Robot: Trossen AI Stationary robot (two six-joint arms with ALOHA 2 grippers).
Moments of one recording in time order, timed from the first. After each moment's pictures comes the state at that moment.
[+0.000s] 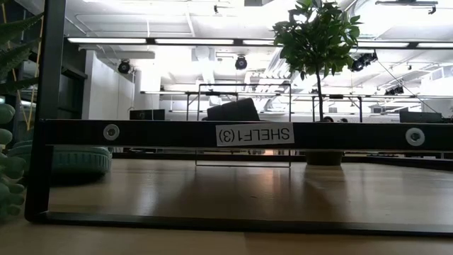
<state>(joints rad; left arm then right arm) -0.01 1.54 2.34 -1.57 -0.37 0.31 0.04 0.84 1.02 -0.12 0.05 0.88</state>
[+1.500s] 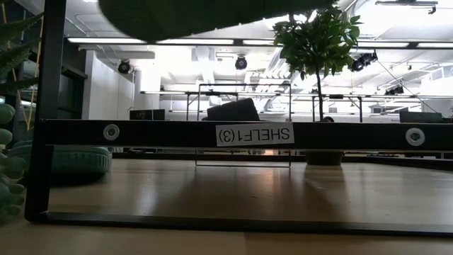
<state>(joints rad) -0.01 1.54 2.34 -1.57 -0.32 0.47 0.81 1.58 1.02 0.25 1.06 1.60</state>
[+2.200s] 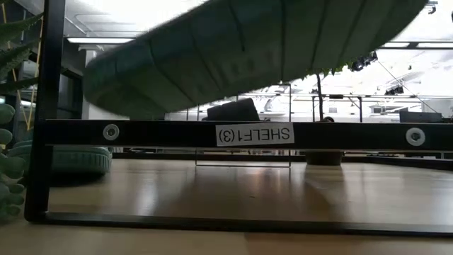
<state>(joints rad) -0.01 1.54 2.34 -1.57 -0.30 0.48 0.87 1.76 1.02 0.21 1.09 1.81</state>
